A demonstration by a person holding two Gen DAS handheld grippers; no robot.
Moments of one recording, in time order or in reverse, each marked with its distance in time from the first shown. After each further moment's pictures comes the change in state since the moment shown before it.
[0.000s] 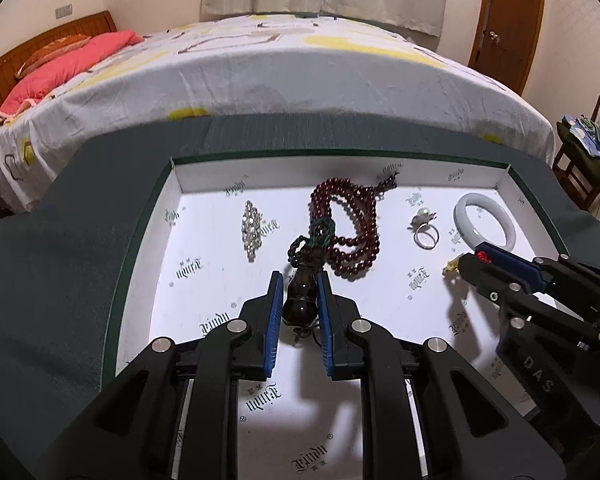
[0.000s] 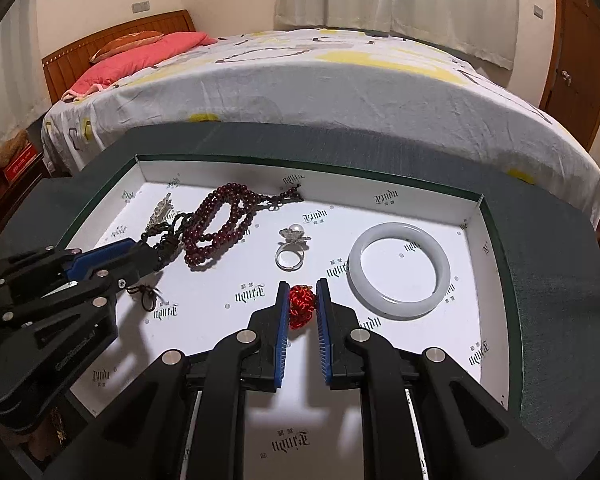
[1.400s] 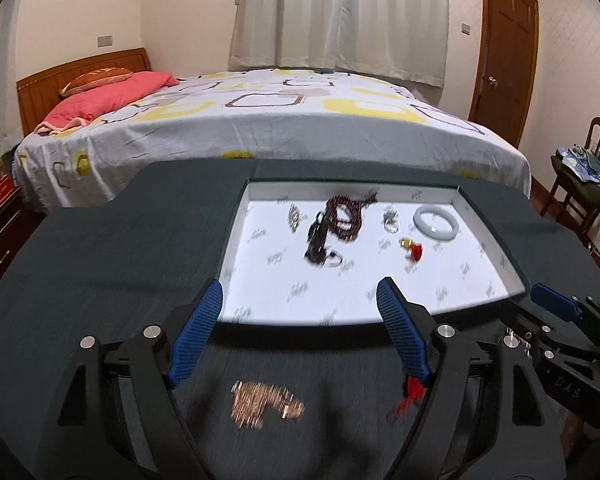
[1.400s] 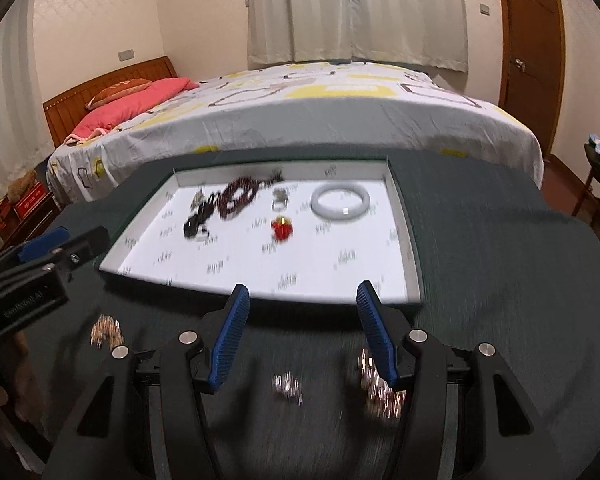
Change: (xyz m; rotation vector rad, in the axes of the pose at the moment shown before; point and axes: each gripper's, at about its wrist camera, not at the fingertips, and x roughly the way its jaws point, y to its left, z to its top) left arm -0.141 0.007 -0.072 -0.035 -0.204 0.066; right arm -0.122 -0.003 -0.093 0.130 -0.120 -0.035
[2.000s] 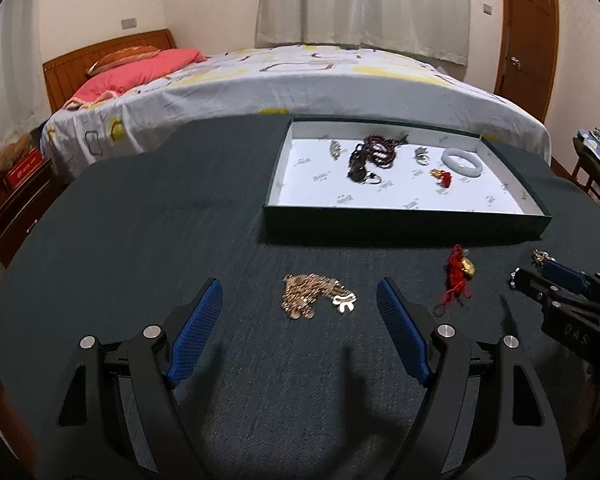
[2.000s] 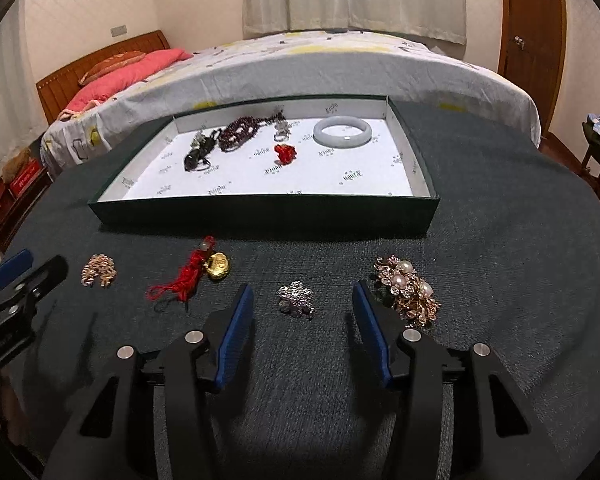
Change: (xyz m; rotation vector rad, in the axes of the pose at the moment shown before) left arm -0.022 0.023 -0.062 -0.023 0.083 0.095; right arm 0.013 0.007 -0.037 0.000 0.111 -0.023
